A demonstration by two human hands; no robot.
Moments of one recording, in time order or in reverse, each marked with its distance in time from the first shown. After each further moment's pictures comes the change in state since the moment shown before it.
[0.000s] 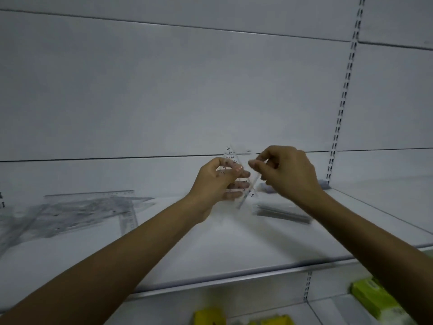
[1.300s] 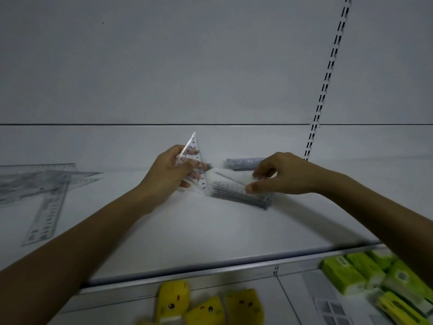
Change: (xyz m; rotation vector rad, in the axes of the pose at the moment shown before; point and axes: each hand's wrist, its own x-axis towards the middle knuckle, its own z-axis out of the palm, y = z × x) left_hand 0.039 -0.058 0.017 0.329 0.116 0.093; right_hand 0.020 0.126 -0.024 -0.168 -0.693 -0.062
